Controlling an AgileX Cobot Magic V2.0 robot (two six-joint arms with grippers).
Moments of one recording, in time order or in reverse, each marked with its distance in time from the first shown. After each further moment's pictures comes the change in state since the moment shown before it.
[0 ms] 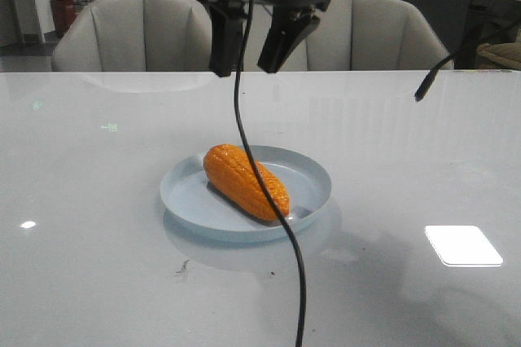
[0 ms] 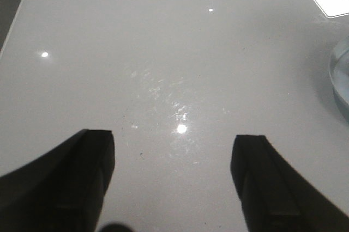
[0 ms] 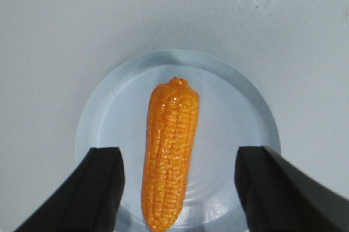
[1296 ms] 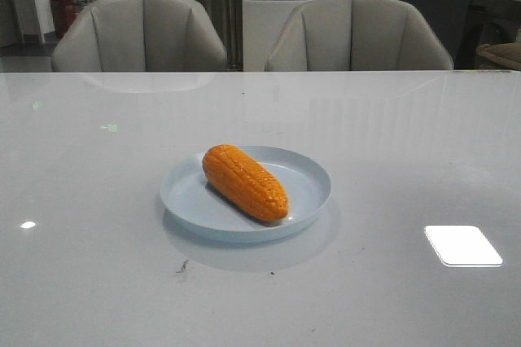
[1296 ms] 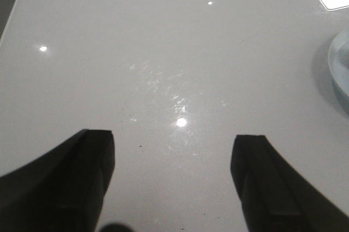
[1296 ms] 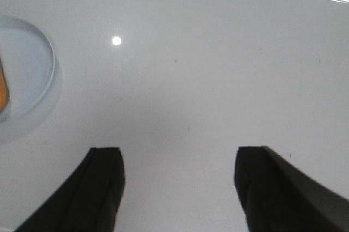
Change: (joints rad) left arm 0.000 0.000 0.000 0.004 0.022 0.000; right arm -0.541 -1.114 1.041 -0.092 -0.275 -0.004
